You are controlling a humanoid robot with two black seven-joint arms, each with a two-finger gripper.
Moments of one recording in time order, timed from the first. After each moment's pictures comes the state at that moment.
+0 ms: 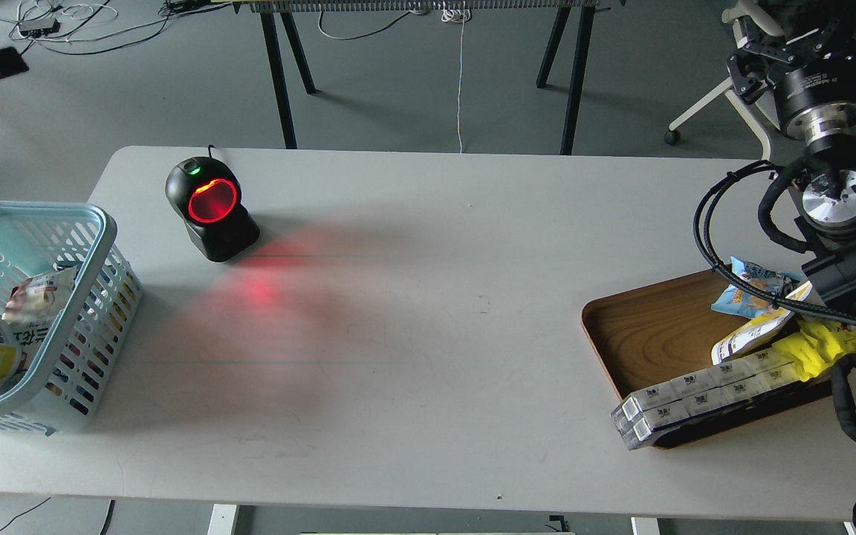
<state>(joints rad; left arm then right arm) -1.01 1.31 -0.36 -1.29 0.72 -0.29 -0.49 0.99 -0.29 0.86 0.31 0.18 0.49 0.35</state>
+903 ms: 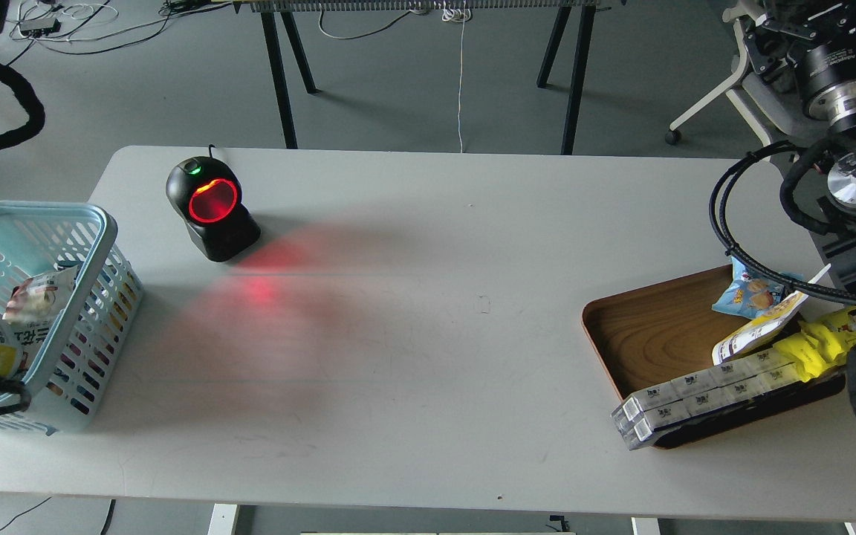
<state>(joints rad) -1.09 0.42 -0.92 -0.42 -0.19 -0.49 -0.12 1.01 -0.31 0.93 0.31 0.18 0.49 0.27</state>
